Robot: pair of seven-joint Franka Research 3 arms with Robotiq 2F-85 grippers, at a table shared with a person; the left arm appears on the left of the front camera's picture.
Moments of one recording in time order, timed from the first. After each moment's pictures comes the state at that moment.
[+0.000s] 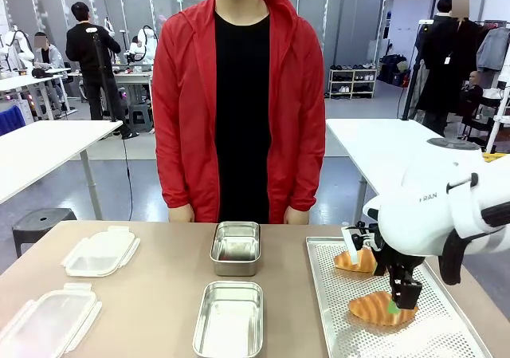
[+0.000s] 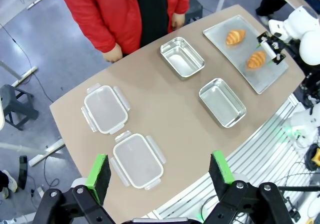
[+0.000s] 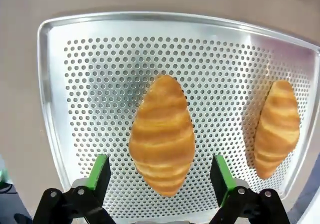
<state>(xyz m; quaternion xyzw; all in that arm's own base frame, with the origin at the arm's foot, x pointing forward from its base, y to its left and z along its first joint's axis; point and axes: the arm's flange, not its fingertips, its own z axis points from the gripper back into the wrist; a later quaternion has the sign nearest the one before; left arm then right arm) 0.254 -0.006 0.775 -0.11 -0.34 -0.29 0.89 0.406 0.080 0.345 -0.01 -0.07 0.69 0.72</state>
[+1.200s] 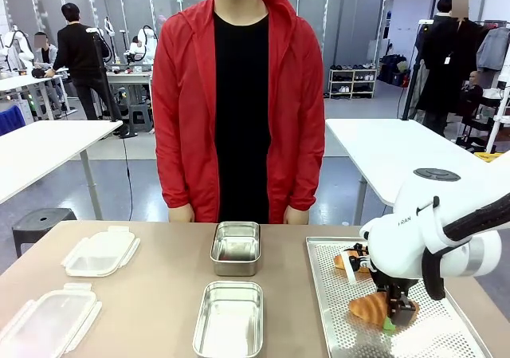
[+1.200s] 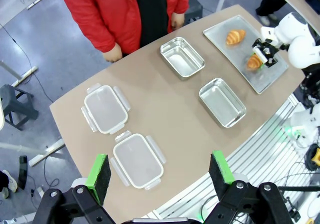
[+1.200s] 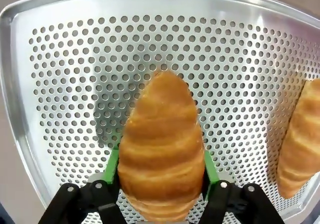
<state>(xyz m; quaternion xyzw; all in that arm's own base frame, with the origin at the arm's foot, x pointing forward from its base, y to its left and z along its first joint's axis) 0.254 -0.006 0.775 -0.11 -0.34 -0.29 0.89 0.418 0.073 0.290 -0.01 -0.05 0.68 0.73</state>
